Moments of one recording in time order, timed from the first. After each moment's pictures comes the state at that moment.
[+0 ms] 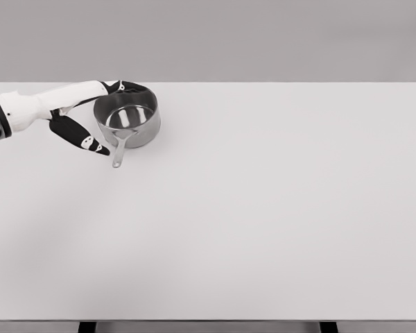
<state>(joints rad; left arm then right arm) -0.88 1.06 -0.95 -1.77 0.36 -0.04 -0.37 -0.04 0.00 0.16 0.16 0.07 -0.31 0.19</state>
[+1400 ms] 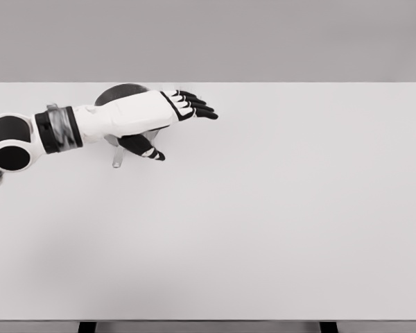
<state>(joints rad) -0.91 0.81 -1.03 -1.68 -0.11 -0.36 -0.25 -0.03 0.00 0.16 0.16 0.07 -0.30 0.19</state>
